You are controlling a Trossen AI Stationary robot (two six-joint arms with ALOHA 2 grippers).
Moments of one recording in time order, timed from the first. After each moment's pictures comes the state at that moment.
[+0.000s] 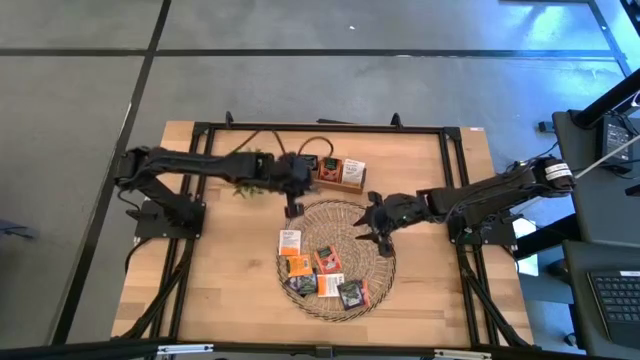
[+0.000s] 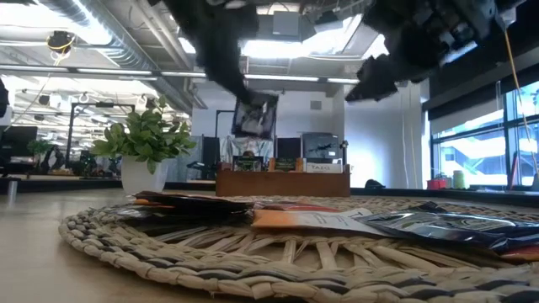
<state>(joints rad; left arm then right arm) 0.11 1.52 1.19 -0.58 -0.16 -0.02 0.16 1.29 0.67 0.00 -0.02 0.05</state>
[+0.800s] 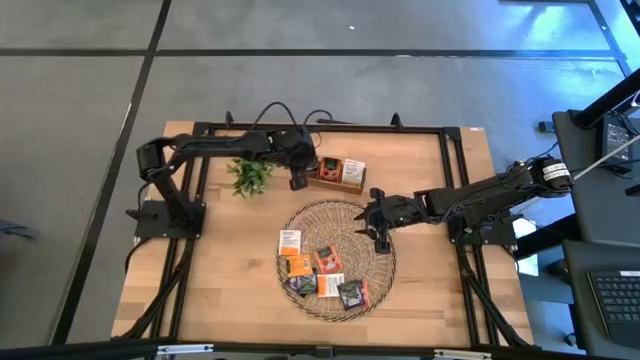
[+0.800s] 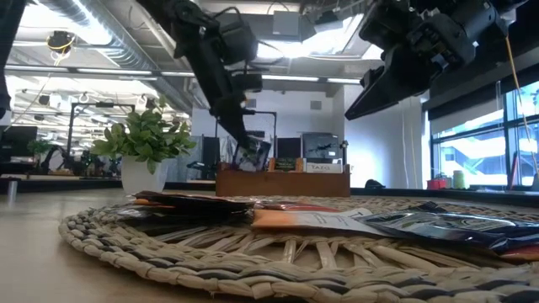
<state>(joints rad) 0.40 1.70 1.18 -0.46 -0.09 0.22 0.16 1.31 0.67 -0.04 0.10 0.05</state>
